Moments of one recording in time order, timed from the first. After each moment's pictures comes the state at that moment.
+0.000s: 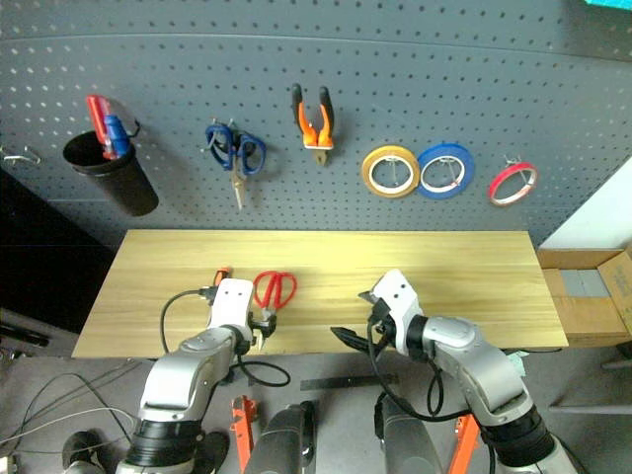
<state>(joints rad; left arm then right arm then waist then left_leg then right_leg) -0.20 0.22 0.03 -0.20 -0.08 1.08 -0.03 -0.22 -0.39 0.27 -0.38 0.33 0.70 0.61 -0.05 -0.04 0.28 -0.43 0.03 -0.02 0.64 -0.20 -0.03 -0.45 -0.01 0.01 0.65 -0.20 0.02</state>
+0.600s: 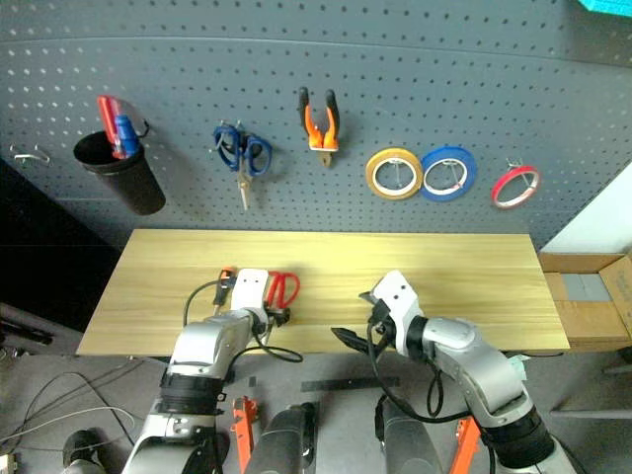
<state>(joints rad) -0.40 0.19 0.04 0.14 -0.08 1.02 -0.06 -0.21 -0.39 0.27 -0.39 0.32 0.69 0.61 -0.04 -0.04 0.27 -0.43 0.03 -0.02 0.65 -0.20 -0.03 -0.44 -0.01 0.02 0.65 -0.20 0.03</state>
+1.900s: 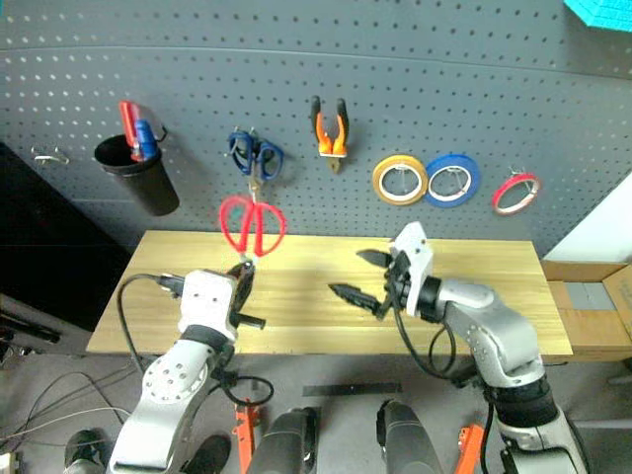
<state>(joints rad) 0.06 0.29 -0.03 -0.51 0.06 0.33 -0.07 -0.42 -0.36 0.08 -0.34 0.52 0.74 0.69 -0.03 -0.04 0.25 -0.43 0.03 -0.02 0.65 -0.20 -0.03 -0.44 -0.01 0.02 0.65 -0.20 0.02</state>
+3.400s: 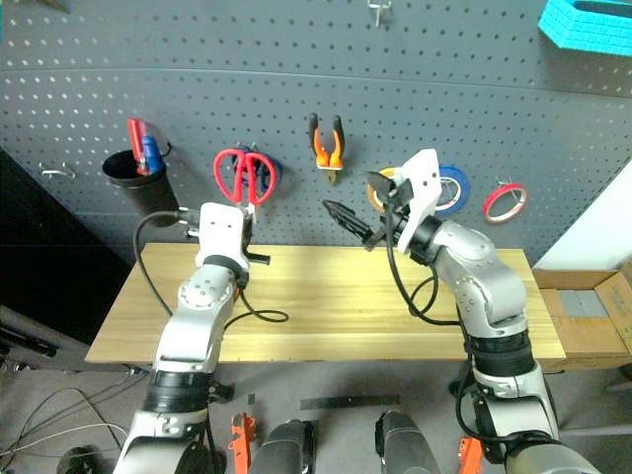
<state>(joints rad) -0.46 0.22 0.05 0.03 0.12 0.41 0.01 -0.64 -0.28 0.03 -0.20 0.47 0.59 0.57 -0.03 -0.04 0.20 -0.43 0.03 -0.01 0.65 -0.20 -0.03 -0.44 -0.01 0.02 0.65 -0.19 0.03</state>
